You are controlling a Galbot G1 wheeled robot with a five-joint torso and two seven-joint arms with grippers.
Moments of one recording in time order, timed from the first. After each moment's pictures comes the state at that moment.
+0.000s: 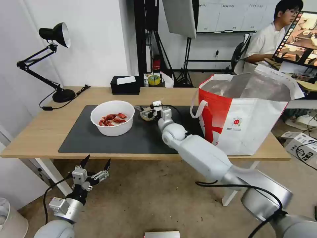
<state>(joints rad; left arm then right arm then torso) 1.65 -1.04 -0.56 -1.95 -0.48 -0.25 0.04 -0.21 1.39 -0.49 1.03 0.79 -0.14 0.22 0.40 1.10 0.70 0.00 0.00</state>
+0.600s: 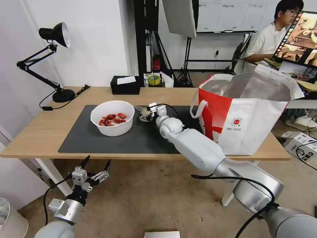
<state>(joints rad) 1.65 -1.04 -0.56 -1.96 -0.48 -0.25 0.04 -0.17 1.43 -0.48 0.96 0.75 -0.28 0.18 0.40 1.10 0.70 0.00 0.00</state>
